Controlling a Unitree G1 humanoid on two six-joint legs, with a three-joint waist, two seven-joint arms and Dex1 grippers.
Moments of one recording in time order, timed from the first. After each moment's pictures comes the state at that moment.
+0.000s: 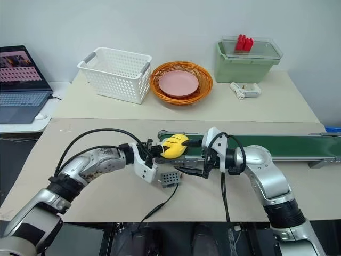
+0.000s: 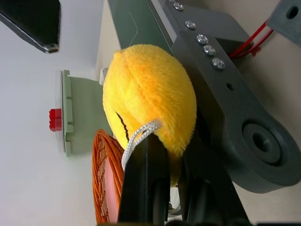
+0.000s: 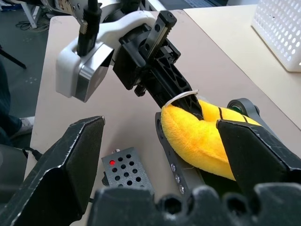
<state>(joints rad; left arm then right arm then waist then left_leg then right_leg) -0.68 0.60 -0.51 0.37 0.76 -0.73 -0.33 -0.37 -0.63 0.12 -0.22 0.40 0.33 1.04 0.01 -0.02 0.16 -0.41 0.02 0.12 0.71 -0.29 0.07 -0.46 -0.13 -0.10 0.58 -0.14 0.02</state>
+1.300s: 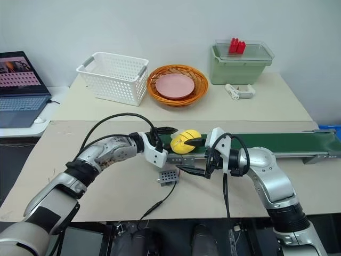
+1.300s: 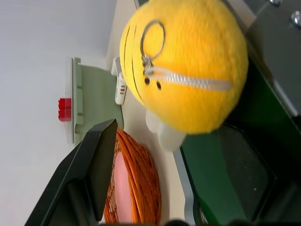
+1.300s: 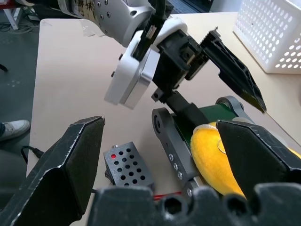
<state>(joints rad) -0.81 0.54 -0.53 0.58 0.72 -0.66 -0.30 -0.34 -0.63 0.10 -0.26 0.41 0.34 1.02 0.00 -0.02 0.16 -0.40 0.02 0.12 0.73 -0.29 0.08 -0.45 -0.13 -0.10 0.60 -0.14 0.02</state>
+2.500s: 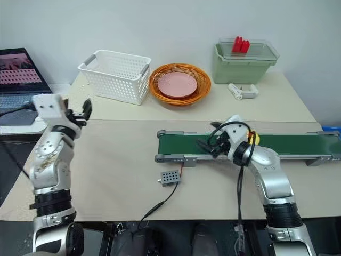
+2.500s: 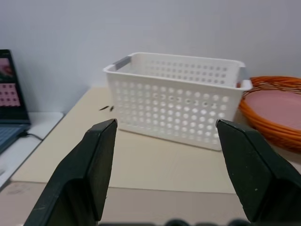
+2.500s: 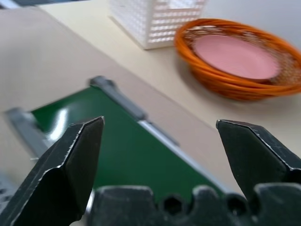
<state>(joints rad) -0.43 0.33 0.43 -0.09 -0.18 0.42 -0.15 -0.35 -0.52 -0.06 -0.10 0.25 0.29 0.61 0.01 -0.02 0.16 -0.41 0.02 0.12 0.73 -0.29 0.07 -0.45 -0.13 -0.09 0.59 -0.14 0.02</state>
